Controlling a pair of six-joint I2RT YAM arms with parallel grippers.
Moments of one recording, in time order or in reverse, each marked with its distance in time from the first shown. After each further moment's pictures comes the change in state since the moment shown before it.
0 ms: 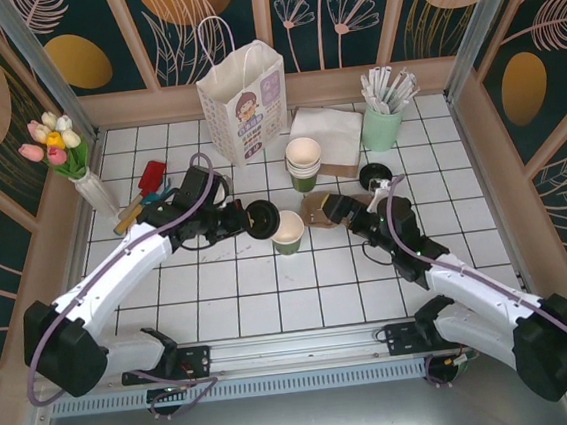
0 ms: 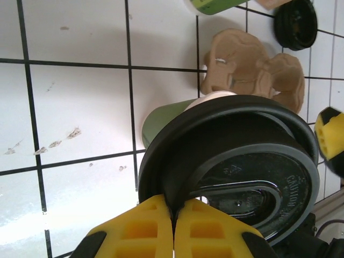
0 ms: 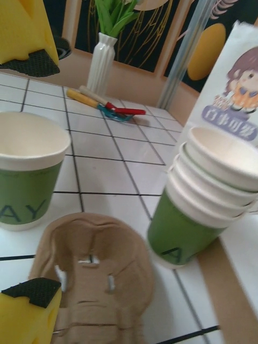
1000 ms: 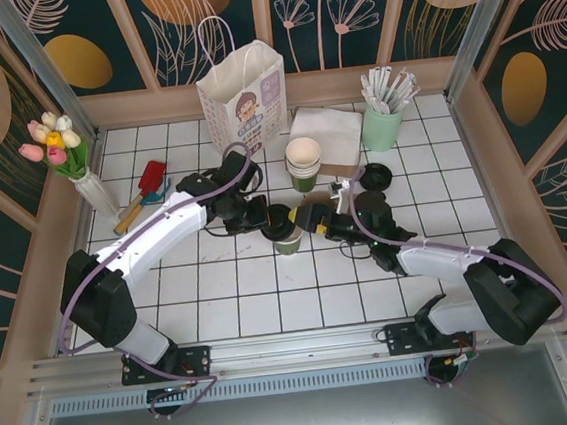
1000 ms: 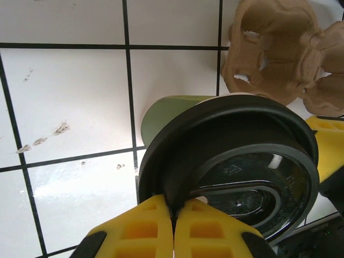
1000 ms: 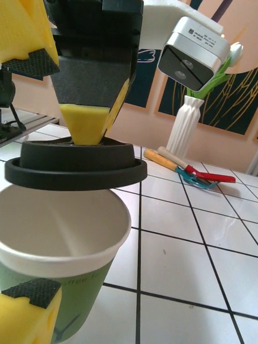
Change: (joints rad) left arm -0.088 0.280 0.229 -0.147 -0.043 -0.001; right arm 0.063 0.358 0.068 0.360 -0.378 0.034
